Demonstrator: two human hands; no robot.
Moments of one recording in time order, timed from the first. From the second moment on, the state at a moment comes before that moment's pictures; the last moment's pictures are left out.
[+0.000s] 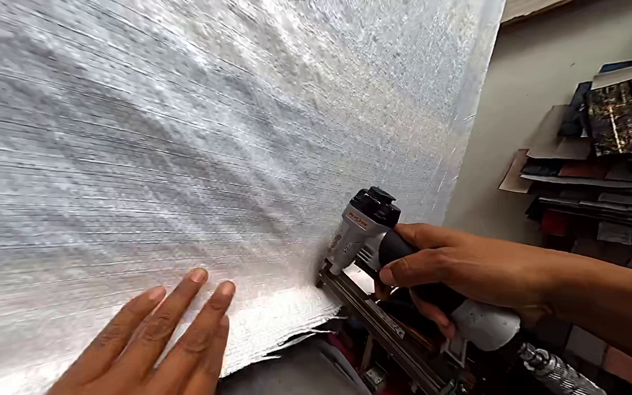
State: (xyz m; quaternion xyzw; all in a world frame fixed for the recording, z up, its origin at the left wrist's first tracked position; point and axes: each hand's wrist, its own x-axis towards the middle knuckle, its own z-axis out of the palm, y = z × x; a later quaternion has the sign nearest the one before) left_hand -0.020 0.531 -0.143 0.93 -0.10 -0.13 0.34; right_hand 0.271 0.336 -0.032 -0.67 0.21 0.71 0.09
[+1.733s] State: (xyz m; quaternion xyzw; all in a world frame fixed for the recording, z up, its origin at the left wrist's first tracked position) left_hand -0.218 0.724 -0.141 0.65 0.44 -0.02 0.62; right_hand 0.131 0.588 -0.045 -0.62 0.16 0.75 0.14
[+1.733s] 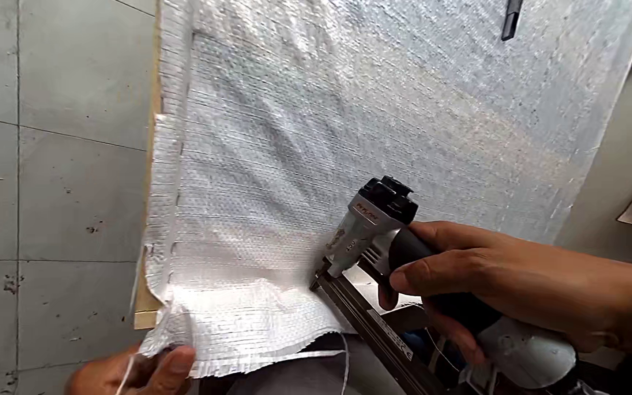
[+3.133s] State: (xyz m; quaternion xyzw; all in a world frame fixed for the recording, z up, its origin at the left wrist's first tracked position) left_hand -0.235 0.752 -0.193 0.78 0.32 0.09 0.52; right_hand 0.066 0.638 -0.061 -0.53 -0.02 0.77 0.36
